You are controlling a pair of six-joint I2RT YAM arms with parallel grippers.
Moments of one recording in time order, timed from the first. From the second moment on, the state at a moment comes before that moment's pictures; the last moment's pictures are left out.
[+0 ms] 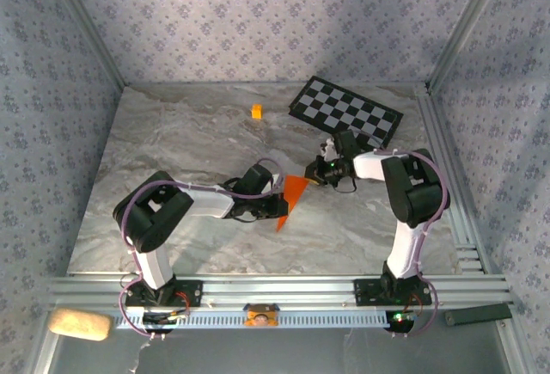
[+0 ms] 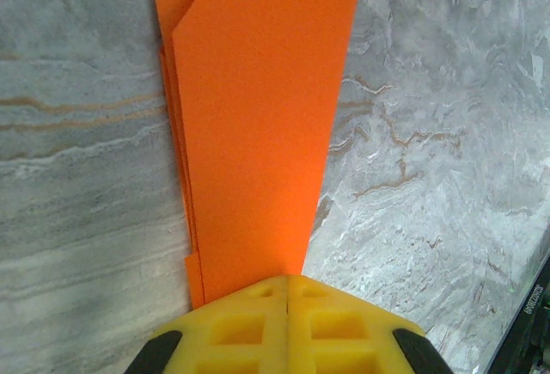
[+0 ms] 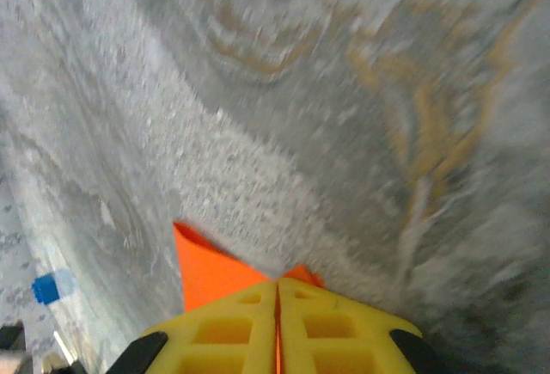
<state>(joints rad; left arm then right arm) -0.82 1.78 0.78 0.12 0.40 -0.82 0.29 1.89 0.97 -0.11 -0.61 0.63</state>
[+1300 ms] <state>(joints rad) -0.82 1.78 0.75 0.18 0.41 -0.85 0.45 1.76 0.95 -0.19 -0.60 0.56</state>
